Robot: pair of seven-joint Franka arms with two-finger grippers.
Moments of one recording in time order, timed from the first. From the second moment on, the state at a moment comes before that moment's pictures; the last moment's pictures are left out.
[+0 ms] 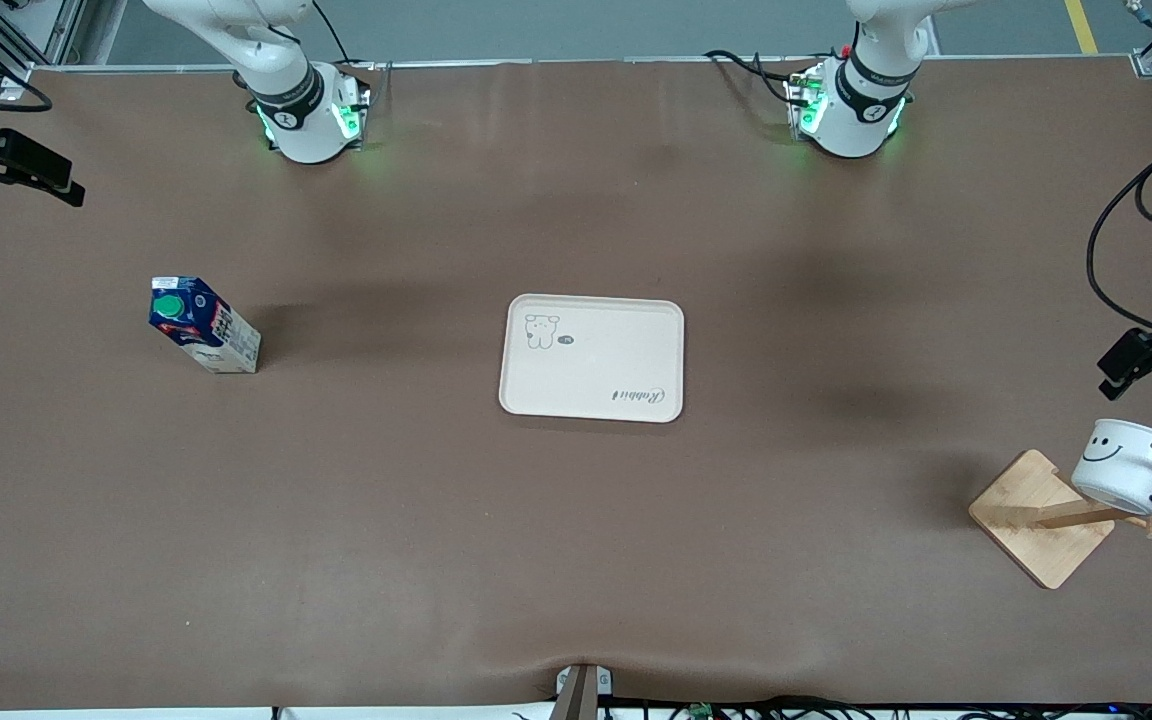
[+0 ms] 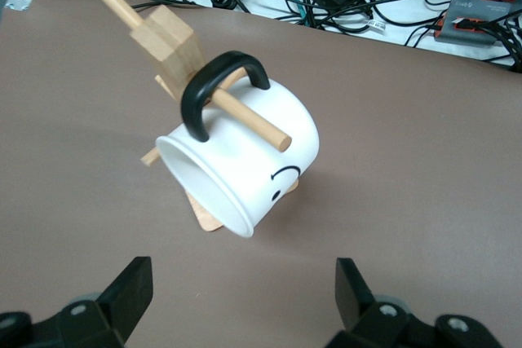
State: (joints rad) left arm 0.25 0.03 -0.07 -2.02 0.01 2.45 -0.04; right arm -0.09 -0.07 0.05 -1.53 0.02 1.32 0.03
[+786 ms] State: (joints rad) left arm 0.25 0.20 -0.07 -2.01 0.00 2.66 0.03; right arm -0.09 -0.07 0.05 -1.53 0.02 1.32 0.03
